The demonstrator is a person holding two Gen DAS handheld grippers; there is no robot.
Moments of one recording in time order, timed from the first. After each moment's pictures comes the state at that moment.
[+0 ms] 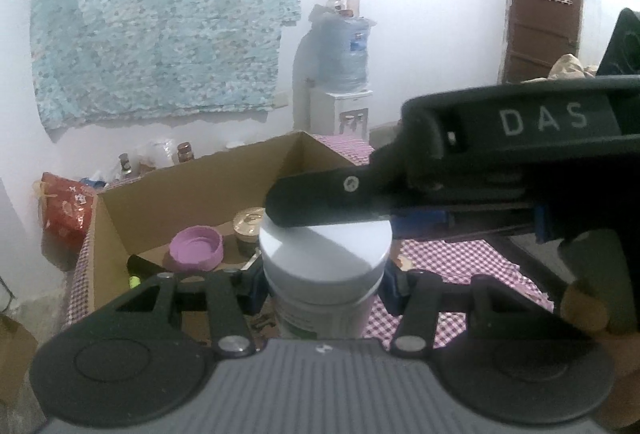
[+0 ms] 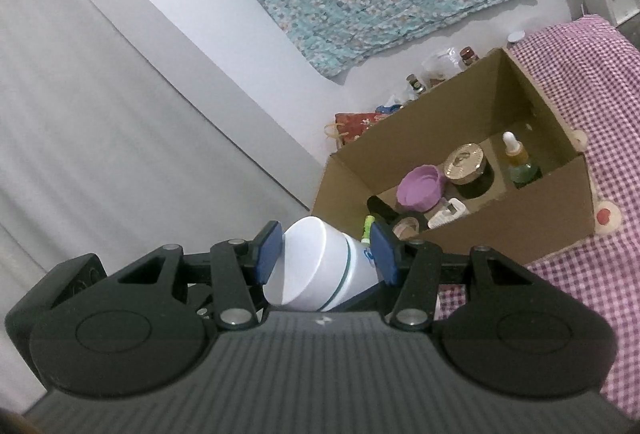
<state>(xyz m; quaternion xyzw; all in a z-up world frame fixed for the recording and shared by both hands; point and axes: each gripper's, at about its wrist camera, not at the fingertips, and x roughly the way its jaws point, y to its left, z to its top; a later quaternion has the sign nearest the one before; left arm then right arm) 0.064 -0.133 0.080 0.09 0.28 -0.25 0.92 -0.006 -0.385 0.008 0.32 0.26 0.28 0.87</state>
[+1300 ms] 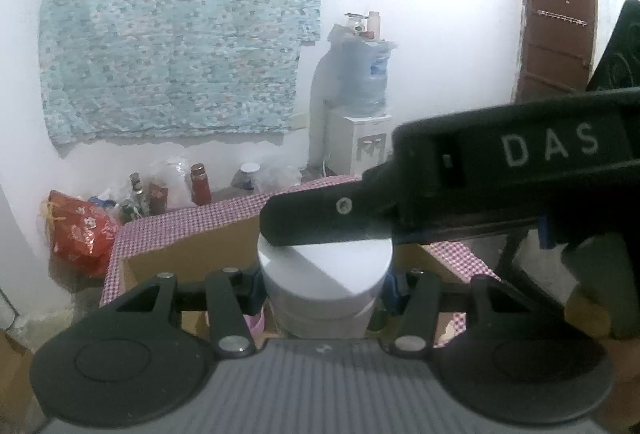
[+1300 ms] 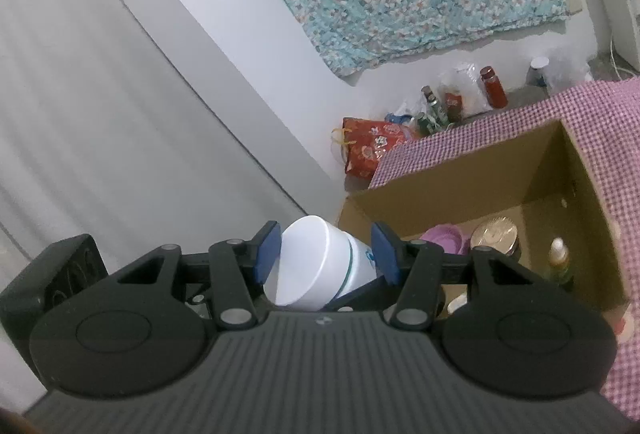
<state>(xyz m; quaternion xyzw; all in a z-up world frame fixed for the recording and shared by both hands) 0.129 -0.137 0.112 0.07 0.26 -0.24 0.93 0.065 -0.369 0.077 0.26 0.26 0.29 0.88</state>
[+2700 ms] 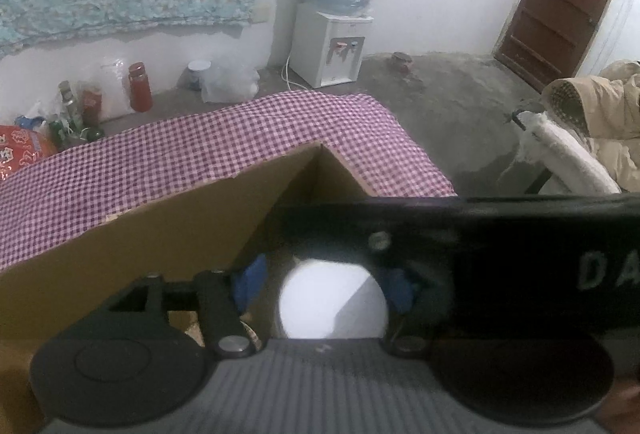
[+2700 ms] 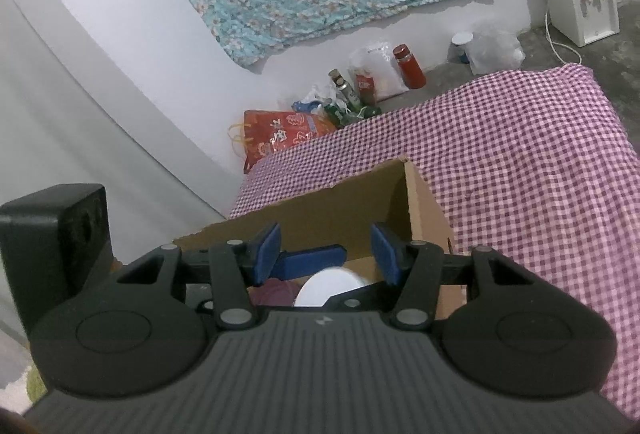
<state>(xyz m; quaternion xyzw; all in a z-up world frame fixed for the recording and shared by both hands) 0.297 -0.242 0.030 0.05 0.42 -0.28 0.86 0.226 -0.469 -0.018 0.25 0.33 0.20 0.89</state>
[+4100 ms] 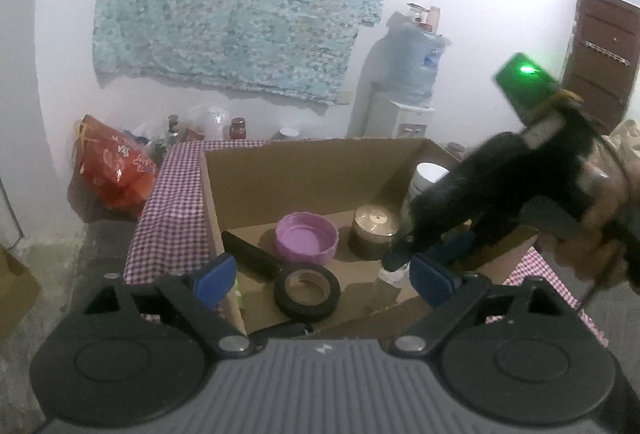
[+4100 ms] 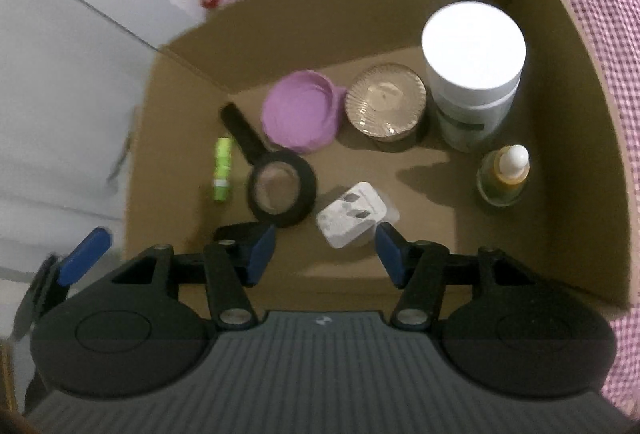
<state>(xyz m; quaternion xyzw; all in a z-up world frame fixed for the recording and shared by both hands) 0.122 -0.043 0.039 -0.01 0.29 -0.19 0.94 0.191 -0.331 -0.036 0.16 0.57 0.15 0.79</state>
